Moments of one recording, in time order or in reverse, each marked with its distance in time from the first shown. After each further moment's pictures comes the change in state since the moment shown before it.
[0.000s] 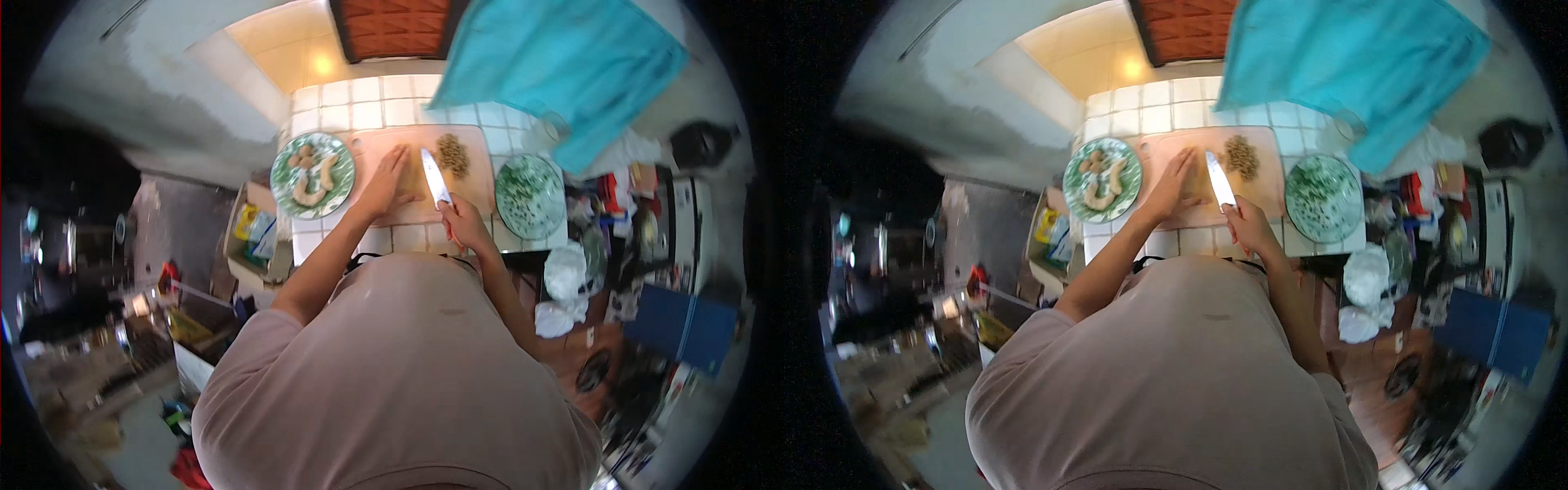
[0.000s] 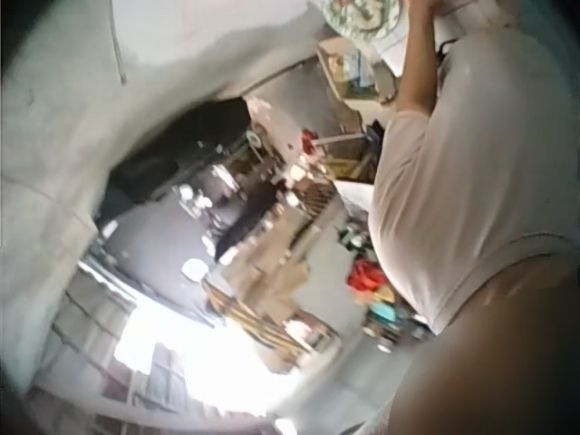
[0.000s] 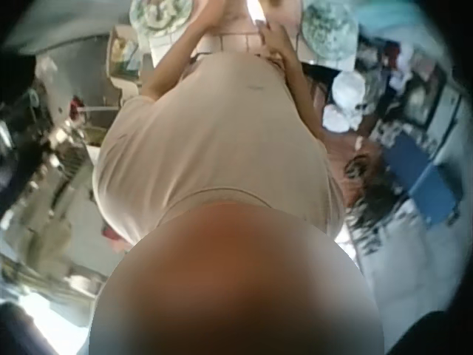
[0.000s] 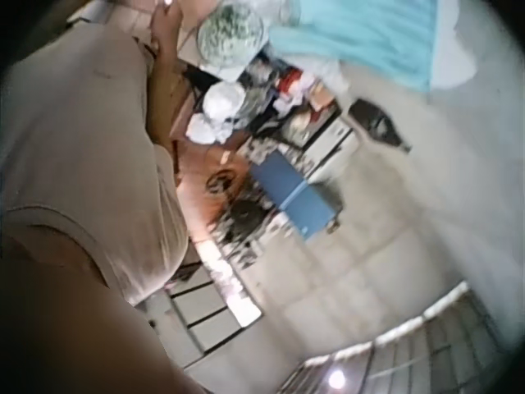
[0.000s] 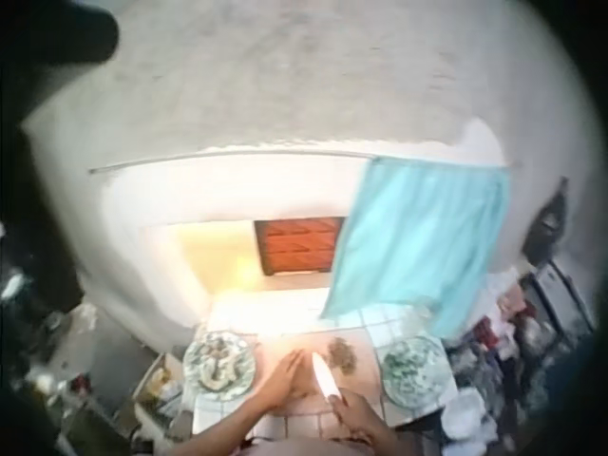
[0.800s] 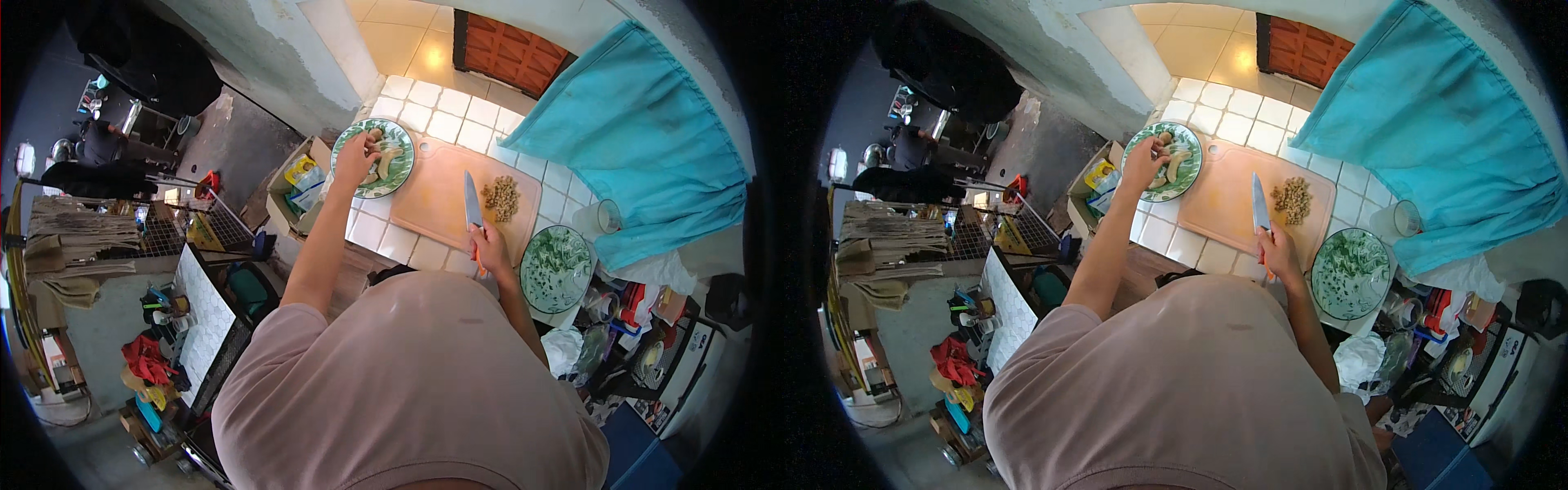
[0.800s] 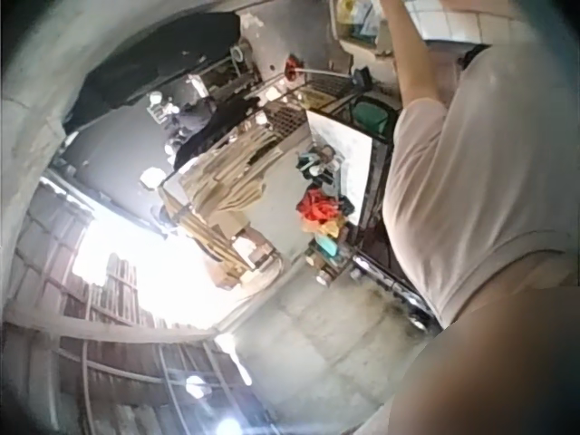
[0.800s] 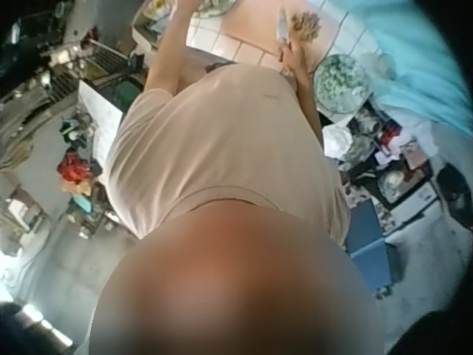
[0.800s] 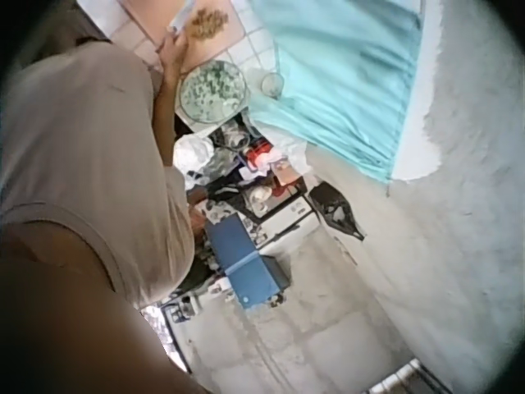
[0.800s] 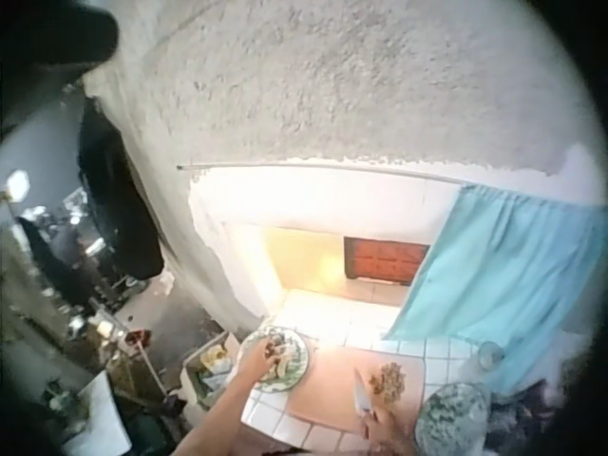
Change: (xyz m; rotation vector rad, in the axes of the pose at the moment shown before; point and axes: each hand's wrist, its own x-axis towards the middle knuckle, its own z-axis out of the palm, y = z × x) left_hand -0.061 -0.069 -0.116 0.192 0.315 -0.715; right_hand 0.058 0.032 -0.024 0.090 -0.277 -0.070
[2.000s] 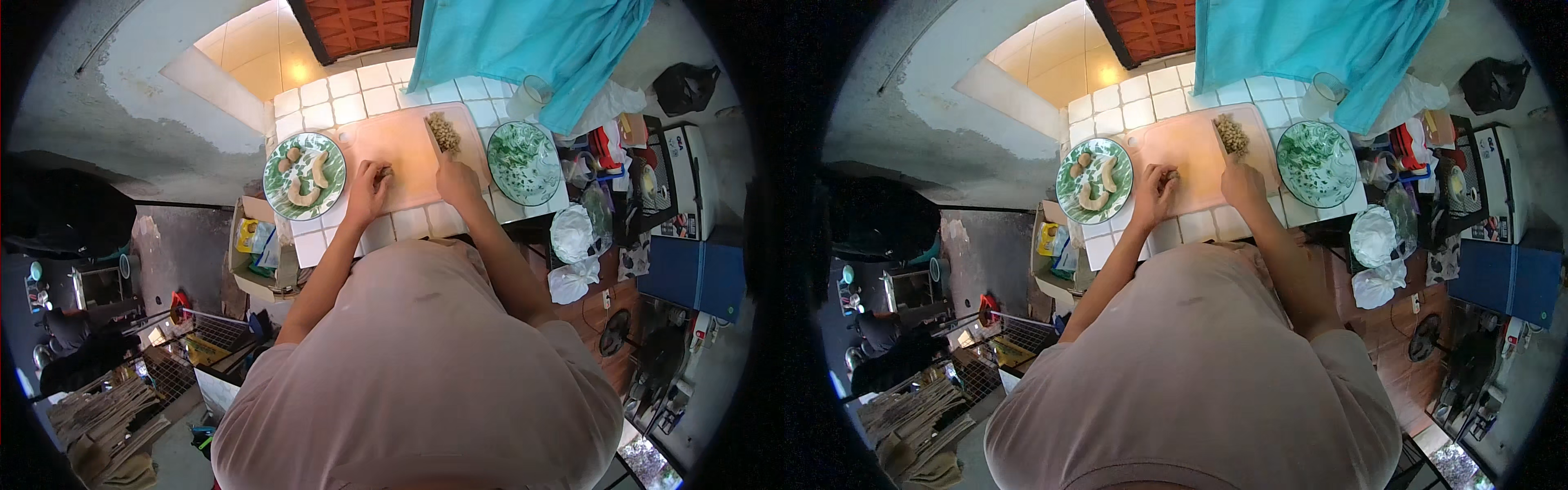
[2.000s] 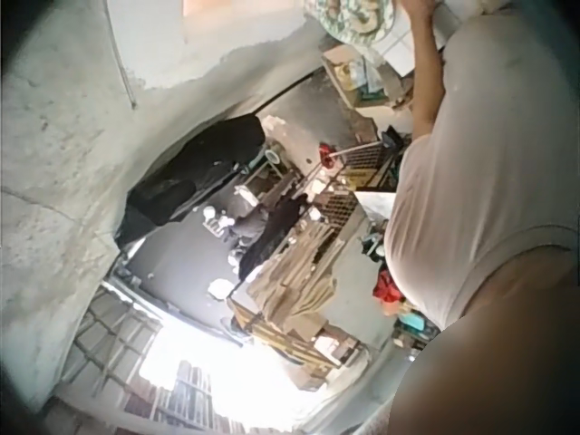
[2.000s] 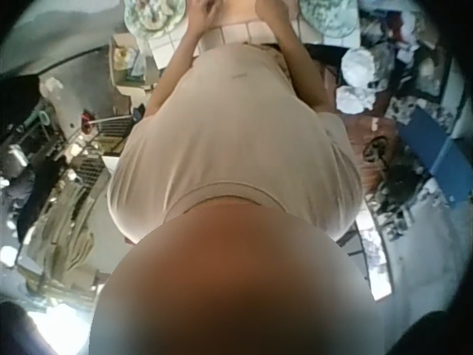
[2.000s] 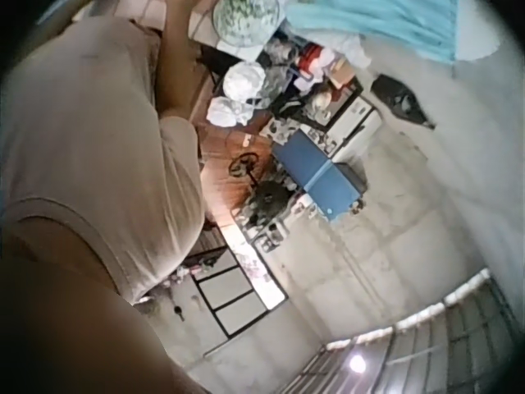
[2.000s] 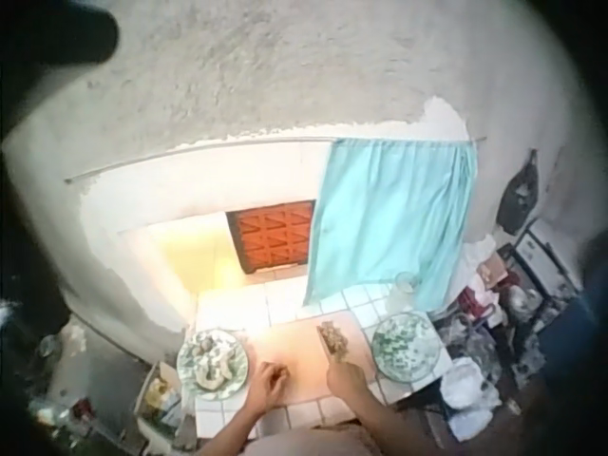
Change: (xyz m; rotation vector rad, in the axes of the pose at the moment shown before) left_hand -0.080 0.083 0.072 -0.516 -0.359 0.392; right_hand 0.001 -0.021 0.040 -1.058 0.581 0.211
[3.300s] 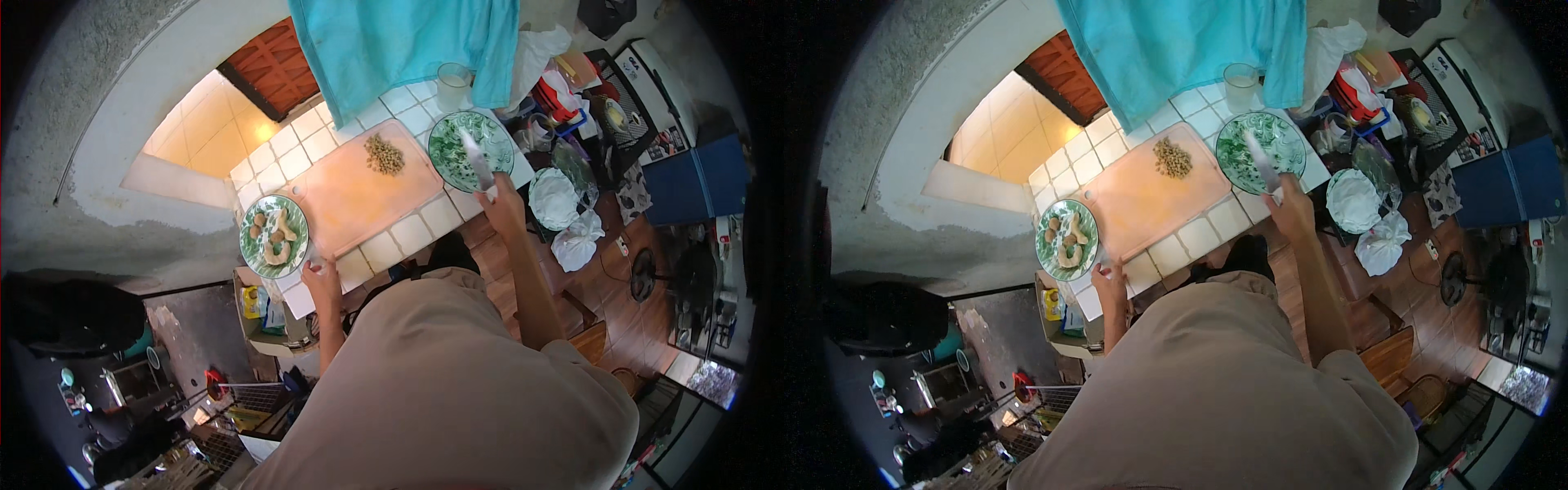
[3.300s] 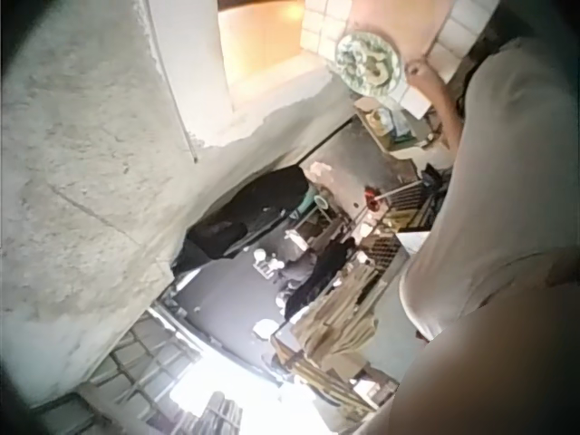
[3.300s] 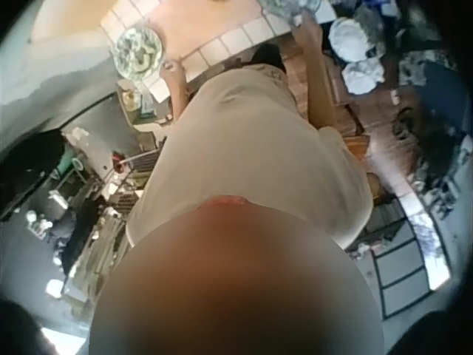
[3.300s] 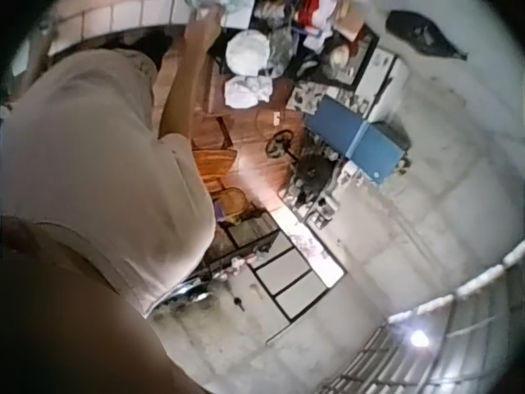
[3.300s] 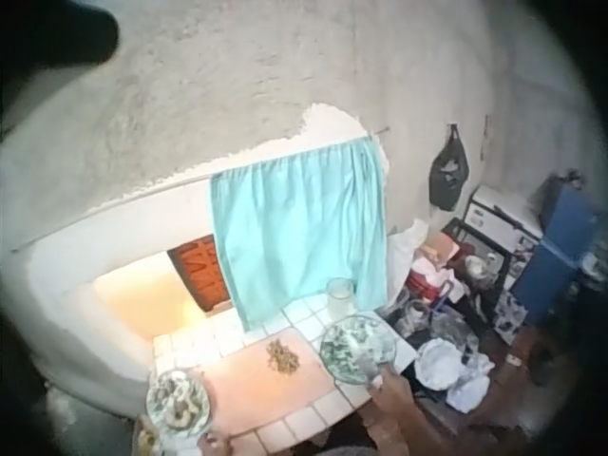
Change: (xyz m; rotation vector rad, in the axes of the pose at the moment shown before) left_hand -0.103 -0.021 -0.023 0.186 0.212 -0.630; right_hand -0.125 0.142 -0.052 0.411 0.491 0.172
